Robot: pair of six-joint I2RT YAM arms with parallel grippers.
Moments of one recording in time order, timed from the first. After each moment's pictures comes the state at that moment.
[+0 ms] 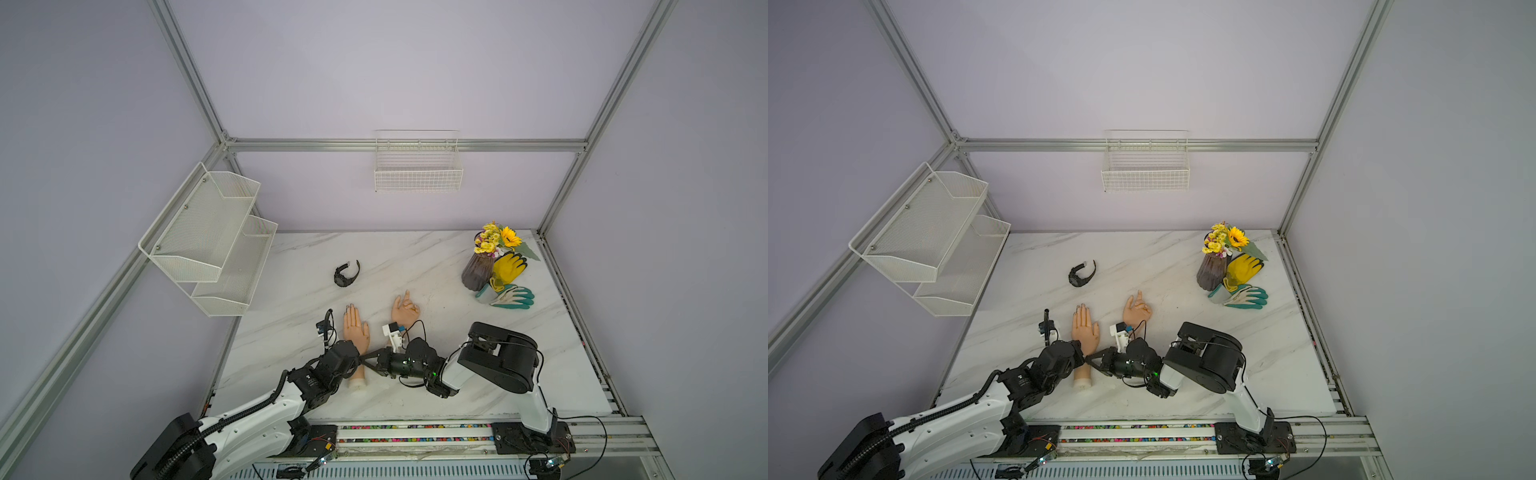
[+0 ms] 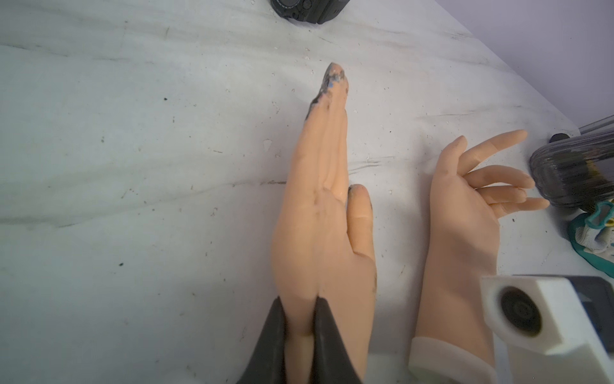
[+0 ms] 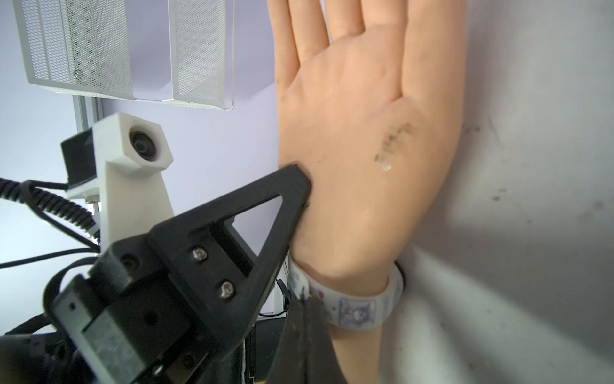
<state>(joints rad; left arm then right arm) -0.76 0.92 0.26 -0.11 -0.46 -0.97 1.06 2.08 0.69 1.24 -0.29 1.36</state>
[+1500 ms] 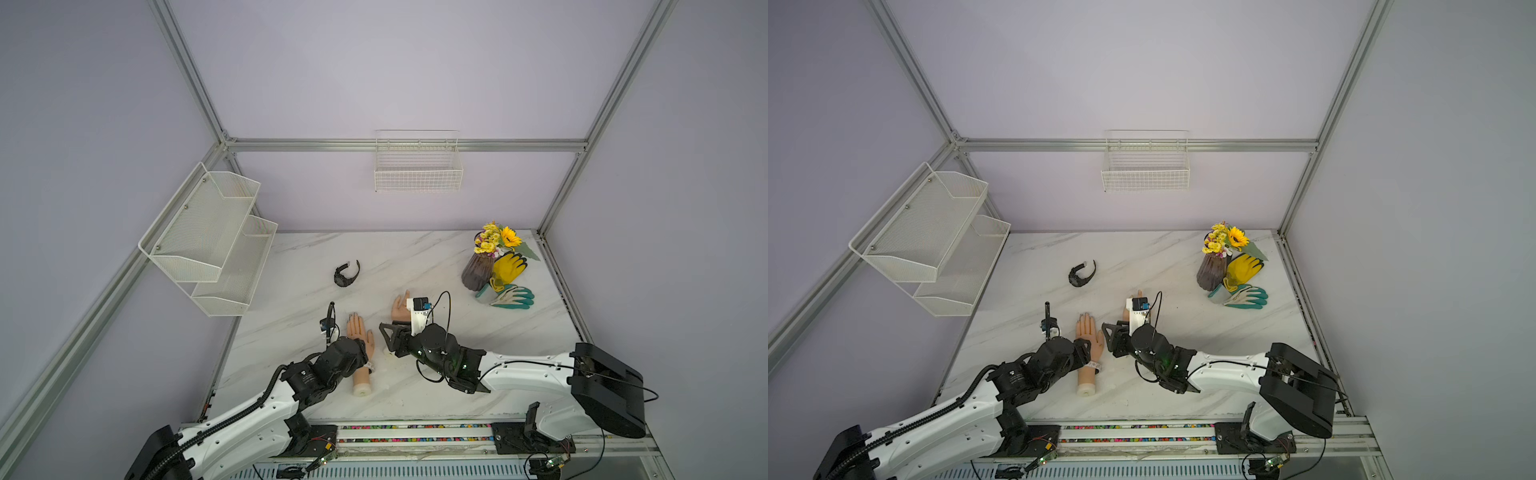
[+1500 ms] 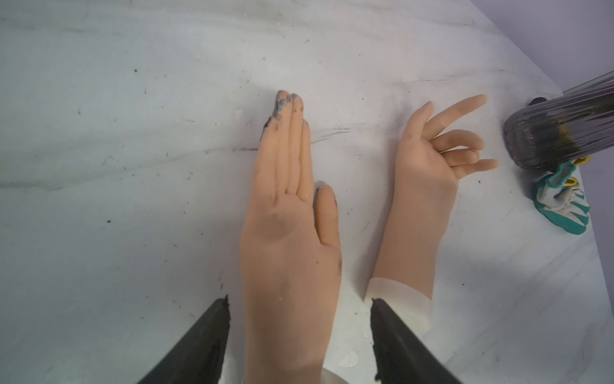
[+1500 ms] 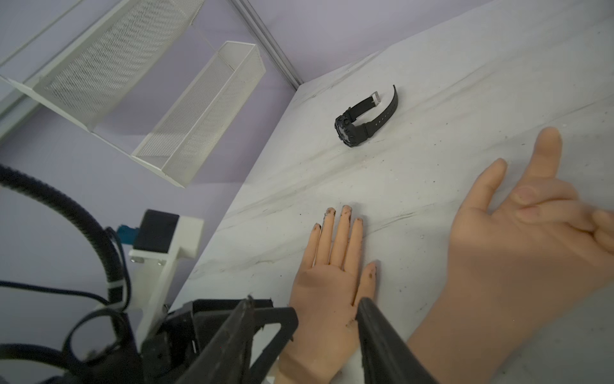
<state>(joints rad) -0.80 0.81 0.44 -0.42 -0.40 -0.99 1.10 1.46 0.68 0.50 0.28 0.69</state>
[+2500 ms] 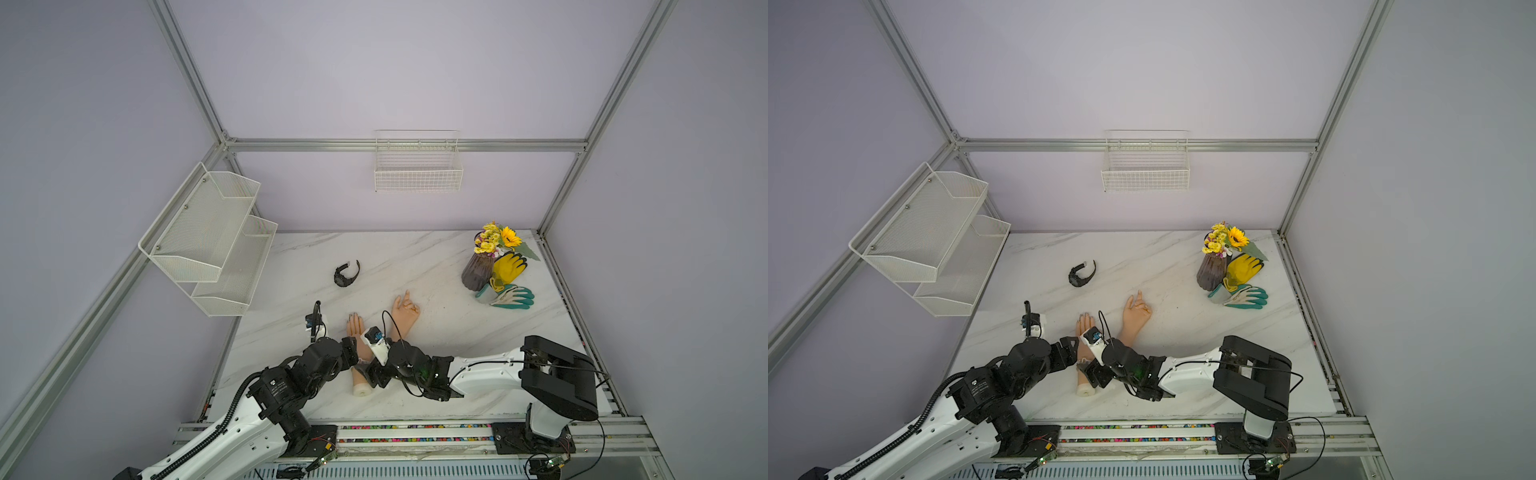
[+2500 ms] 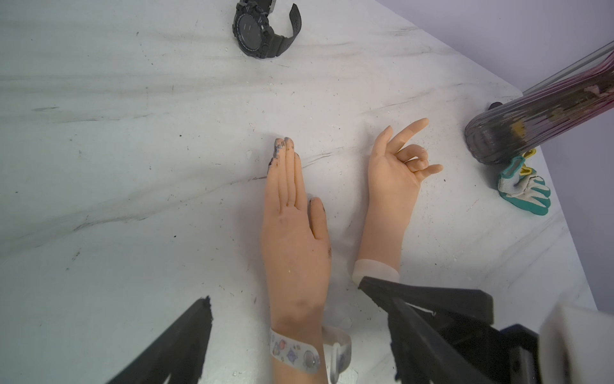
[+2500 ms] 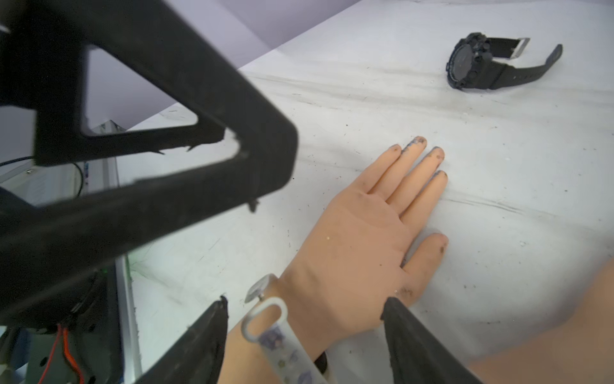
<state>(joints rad) -0.80 0.61 0.55 -0.71 -0.42 -0.88 1.21 1.74 0.82 0.46 0.17 0.27</state>
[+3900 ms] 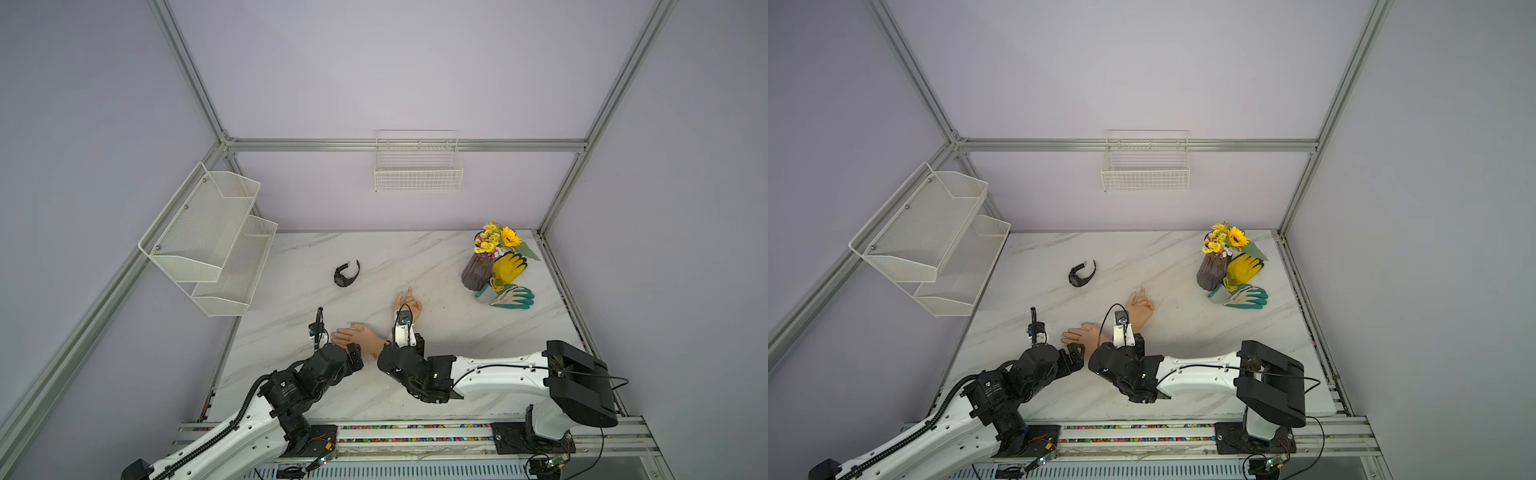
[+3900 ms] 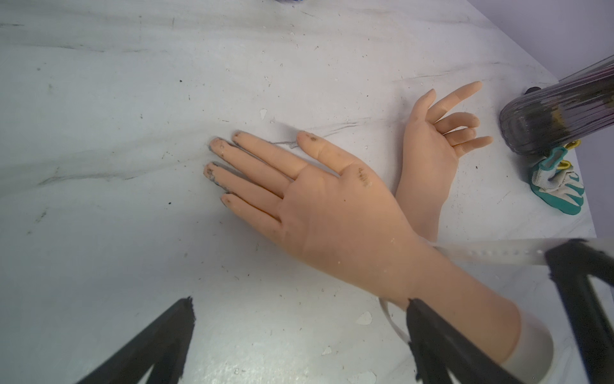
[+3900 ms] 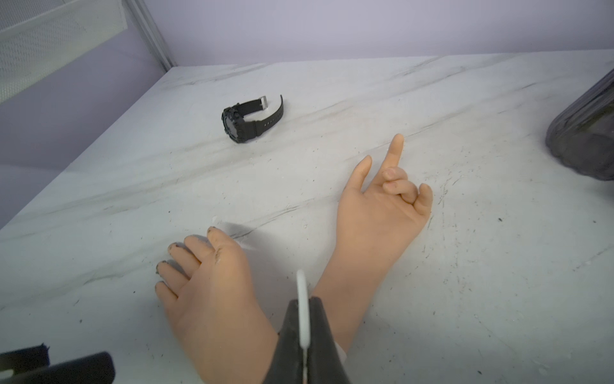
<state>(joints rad) -0.80 0.62 0.43 -0.63 -0.39 -0.98 1.27 1.63 0.96 -0.01 0.91 0.74</state>
